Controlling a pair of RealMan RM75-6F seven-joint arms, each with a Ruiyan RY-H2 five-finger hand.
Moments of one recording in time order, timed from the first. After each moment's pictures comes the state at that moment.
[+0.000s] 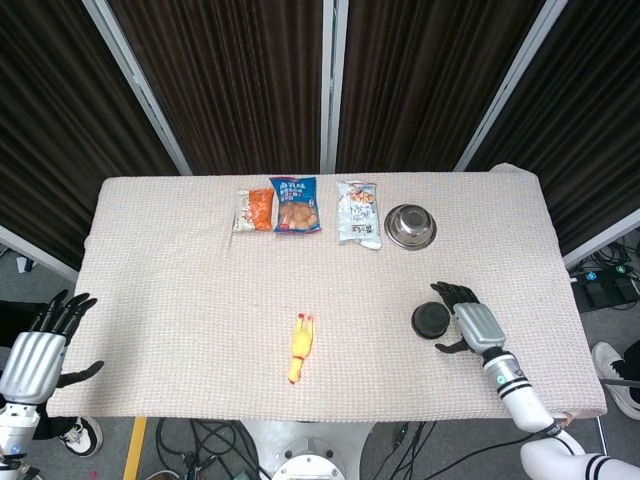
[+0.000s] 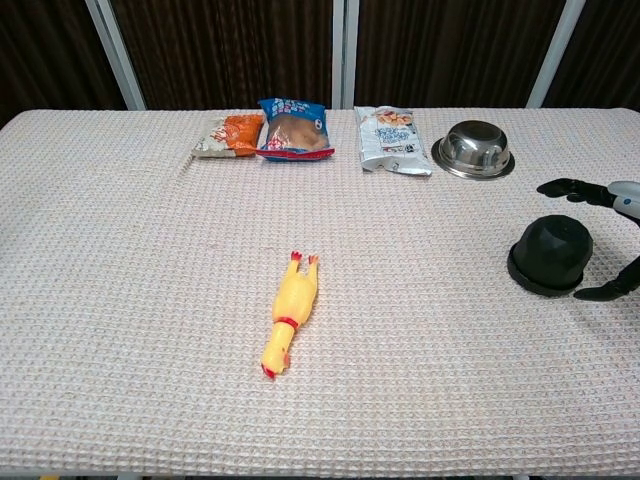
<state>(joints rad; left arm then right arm) -0.08 -1.18 0.01 -1.53 1.61 1.54 -0.04 0.41 -1.44 0.09 -1.36 -1.35 0.94 0.11</state>
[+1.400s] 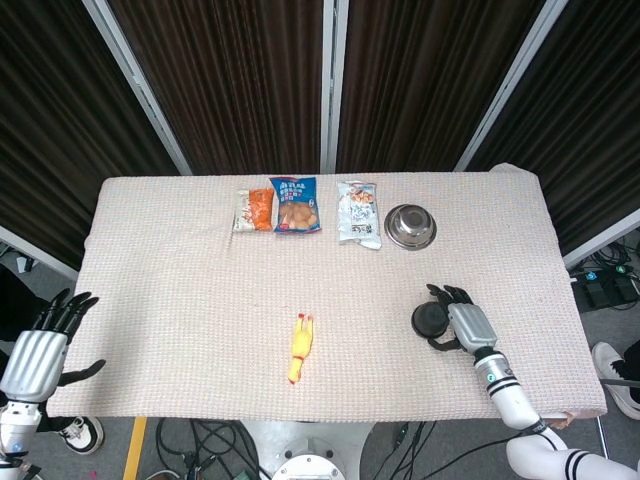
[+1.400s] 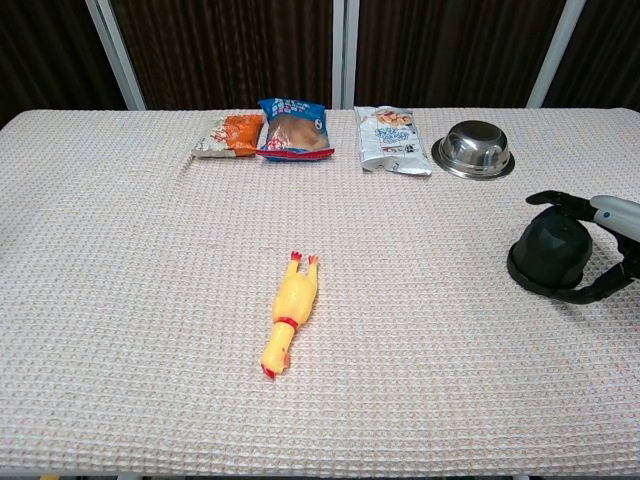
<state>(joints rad) -0.09 -1.18 0.00 -1.53 1.61 1.53 -0.04 0.42 -1.55 0.08 -1.24 -1.33 0.96 0.16</state>
